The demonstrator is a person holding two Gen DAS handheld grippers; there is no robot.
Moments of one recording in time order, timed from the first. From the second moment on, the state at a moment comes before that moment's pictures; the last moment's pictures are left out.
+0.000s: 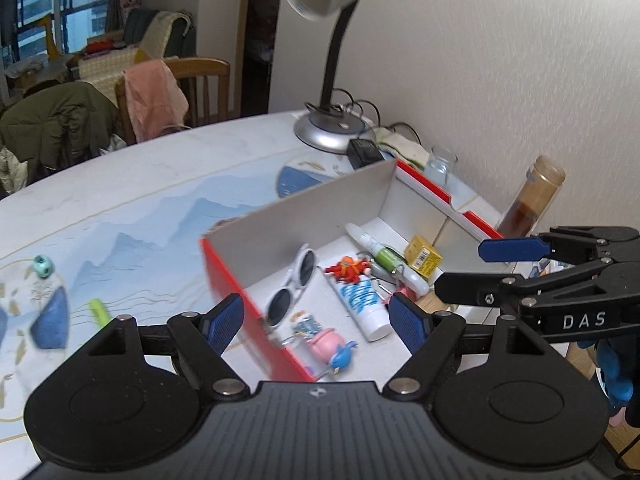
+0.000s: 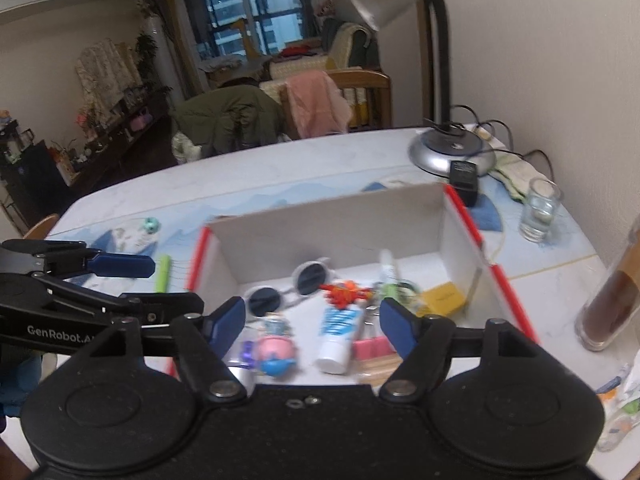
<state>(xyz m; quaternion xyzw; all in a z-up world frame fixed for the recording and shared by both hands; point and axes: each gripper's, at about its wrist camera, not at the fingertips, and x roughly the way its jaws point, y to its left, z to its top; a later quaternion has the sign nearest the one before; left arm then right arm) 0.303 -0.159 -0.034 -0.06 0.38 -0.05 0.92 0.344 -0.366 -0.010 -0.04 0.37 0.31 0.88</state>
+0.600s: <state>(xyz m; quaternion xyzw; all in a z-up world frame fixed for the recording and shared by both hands) 0.233 -0.031 -0.023 -0.09 0.36 -0.01 0.93 0.277 -0.267 0.006 -0.02 0.35 0.33 0.87</state>
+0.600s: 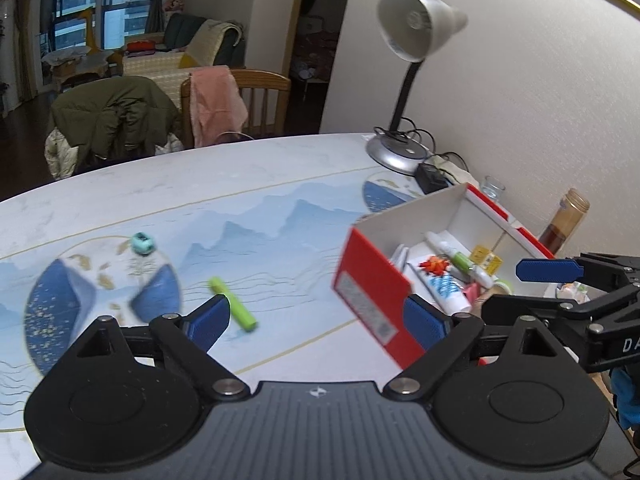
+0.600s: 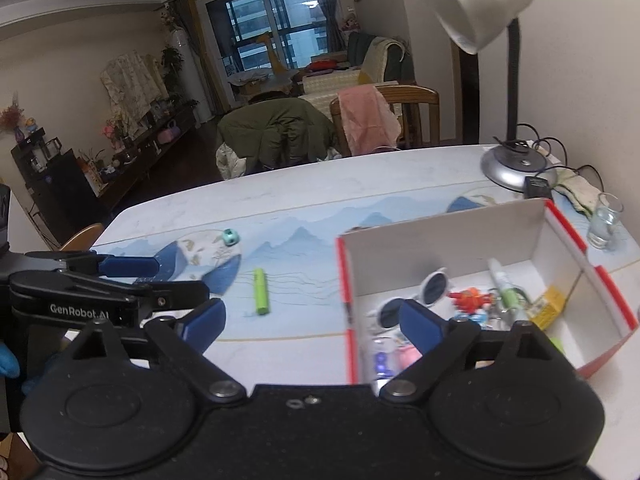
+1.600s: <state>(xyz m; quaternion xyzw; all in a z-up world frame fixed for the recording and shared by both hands) 0.271 0.131 -0.066 -0.04 0.34 0.07 0.94 0.276 -0.128 -0.028 -0.10 0.38 0.32 0.86</state>
